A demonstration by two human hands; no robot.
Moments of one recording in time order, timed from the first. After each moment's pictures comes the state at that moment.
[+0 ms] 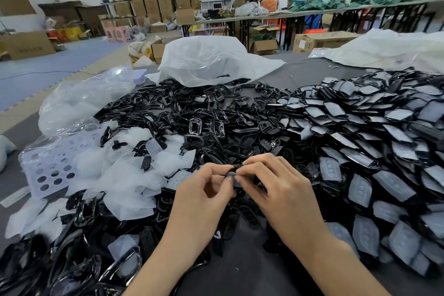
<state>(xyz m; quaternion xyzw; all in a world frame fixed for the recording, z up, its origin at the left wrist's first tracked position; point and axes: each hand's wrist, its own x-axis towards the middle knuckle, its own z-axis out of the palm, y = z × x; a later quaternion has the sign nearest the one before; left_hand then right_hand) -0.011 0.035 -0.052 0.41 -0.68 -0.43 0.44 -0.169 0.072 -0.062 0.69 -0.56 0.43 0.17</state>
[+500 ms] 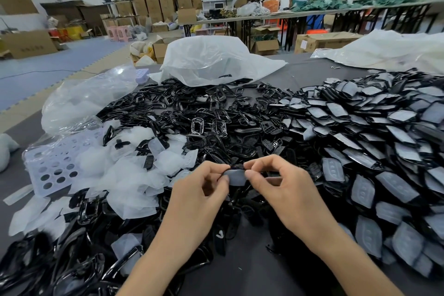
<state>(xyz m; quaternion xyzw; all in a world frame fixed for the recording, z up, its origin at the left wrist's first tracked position) 0.000 0.028 -0.051 0.43 -0.72 -0.36 0.41 -0.175 0.073 -0.056 0.57 -0.57 0.53 -0.26</state>
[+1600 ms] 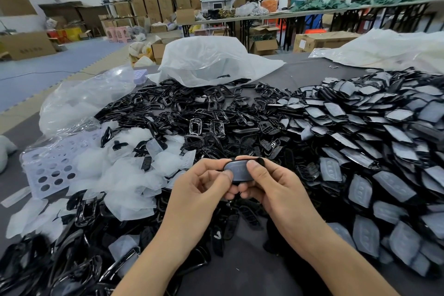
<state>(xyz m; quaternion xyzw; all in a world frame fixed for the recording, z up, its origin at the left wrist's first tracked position) -0.007 0.035 -0.039 0.35 -0.60 -0.55 0.46 -0.160 0.069 -0.057 0.41 -0.39 0.64 -0.52</state>
